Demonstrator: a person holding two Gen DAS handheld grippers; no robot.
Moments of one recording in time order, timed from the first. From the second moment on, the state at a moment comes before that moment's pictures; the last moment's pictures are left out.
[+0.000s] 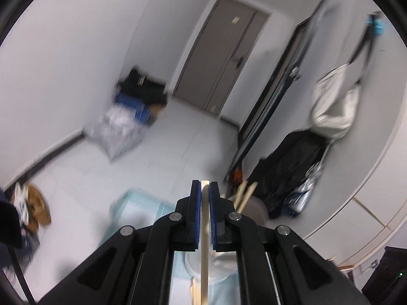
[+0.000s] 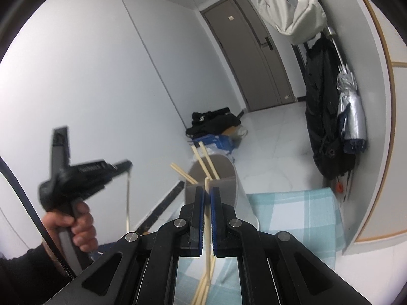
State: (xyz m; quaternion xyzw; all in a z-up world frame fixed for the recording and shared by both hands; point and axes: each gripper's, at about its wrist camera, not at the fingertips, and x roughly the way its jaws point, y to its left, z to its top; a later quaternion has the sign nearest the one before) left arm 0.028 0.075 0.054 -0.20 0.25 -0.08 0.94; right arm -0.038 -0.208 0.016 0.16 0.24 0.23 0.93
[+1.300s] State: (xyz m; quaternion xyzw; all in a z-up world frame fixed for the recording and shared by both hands) left arm 0.115 0.010 0.071 -0.09 0.05 -0.11 0.99; right arm 0.108 -0.176 0.088 0.08 0.20 0.21 0.95
